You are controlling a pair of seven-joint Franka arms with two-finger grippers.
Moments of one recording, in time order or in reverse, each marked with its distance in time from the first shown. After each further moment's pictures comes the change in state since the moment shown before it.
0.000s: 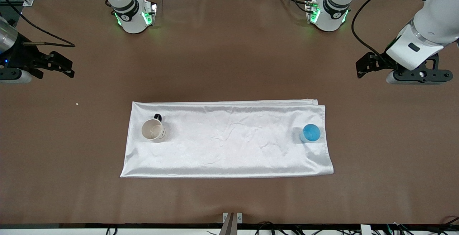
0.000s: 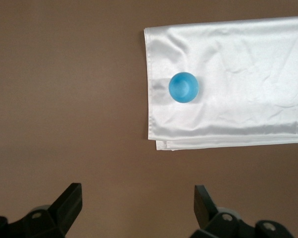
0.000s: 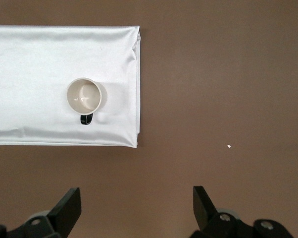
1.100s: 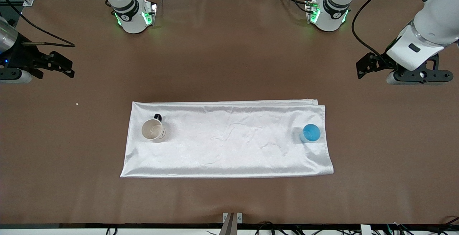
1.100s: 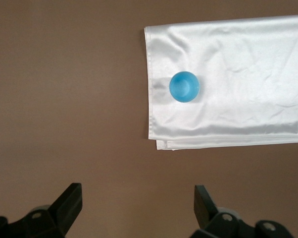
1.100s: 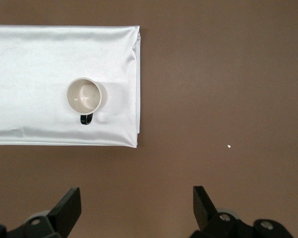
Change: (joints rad) left arm 0.000 0.006 0.001 -0.001 0.000 0.000 0.002; right arm 0.000 0.001 0.000 0.000 0.000 0.000 -0.001
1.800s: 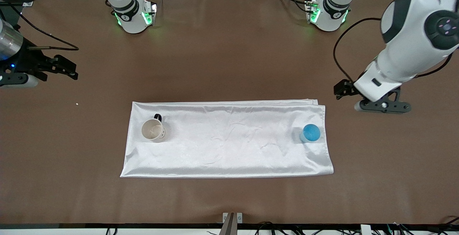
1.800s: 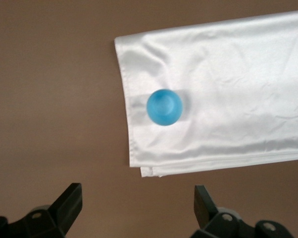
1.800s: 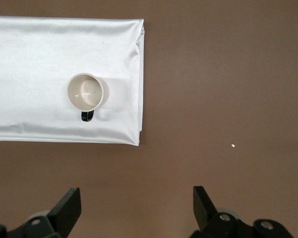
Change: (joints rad) left arm -0.011 0.174 -0.060 -0.006 0.000 0.182 -0.001; right arm 0.014 0.031 0.002 -0.001 0.002 0.000 -0.003
